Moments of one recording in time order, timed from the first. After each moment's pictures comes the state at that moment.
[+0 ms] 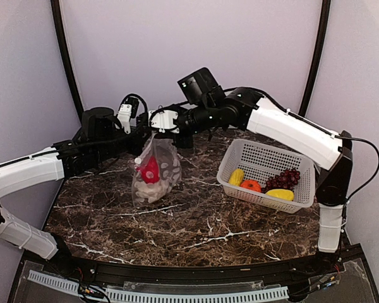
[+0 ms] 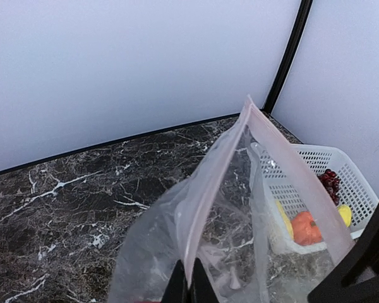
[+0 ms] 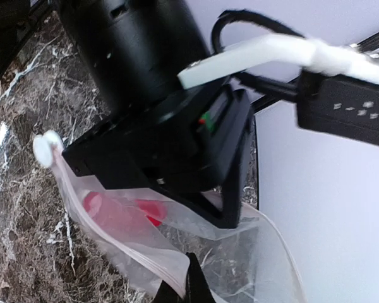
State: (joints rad) left arm -0.72 1.28 1.01 -0.04 -0.14 -0.23; right arm 1.01 2.01 2.14 -0.77 -0.16 -0.88
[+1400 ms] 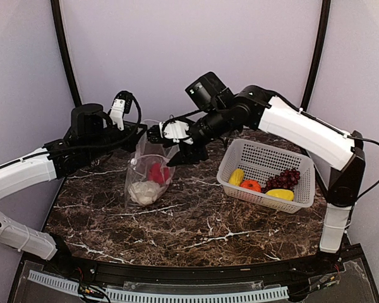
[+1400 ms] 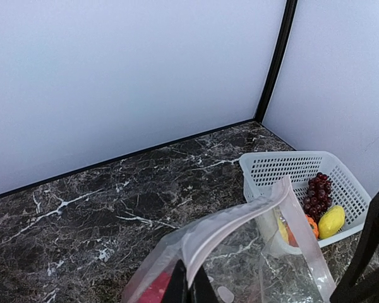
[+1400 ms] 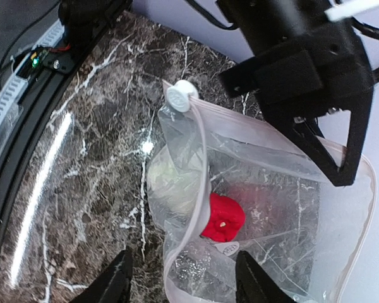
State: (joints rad) left arm -0.70 1.21 1.01 -0.04 -0.09 -0.17; right arm 1.01 1.91 2.07 -0.94 -0.32 -0.86
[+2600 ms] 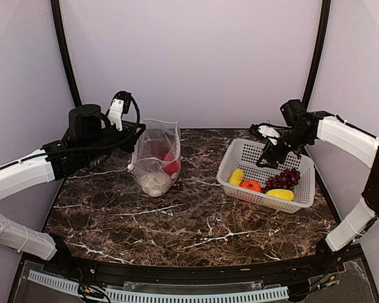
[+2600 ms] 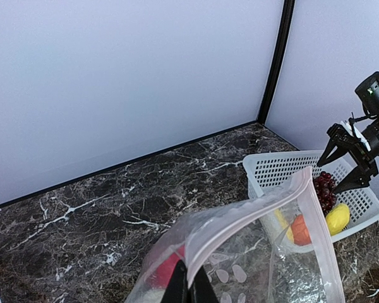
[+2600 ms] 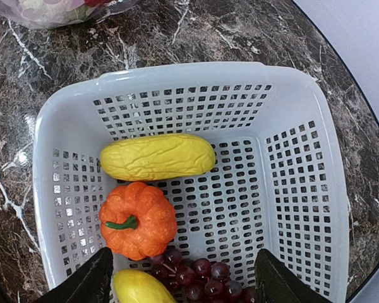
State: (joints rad) left arm -0.70 1.19 1.00 -0.03 -0.11 -0.13; right arm 0.30 1.53 1.31 -0.83 -0.36 -0.68
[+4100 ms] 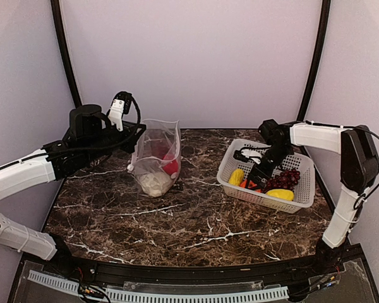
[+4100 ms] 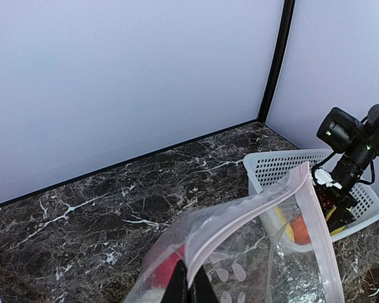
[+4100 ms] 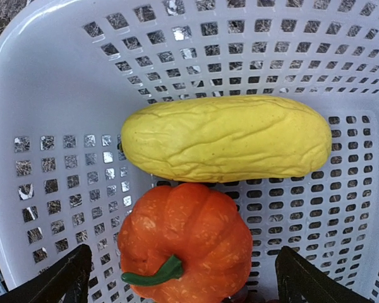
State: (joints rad) left arm -0.70 1.19 1.00 -0.03 -0.11 -0.13; right arm 0.37 1.79 1.32 -0.90 -0.38 -0.66
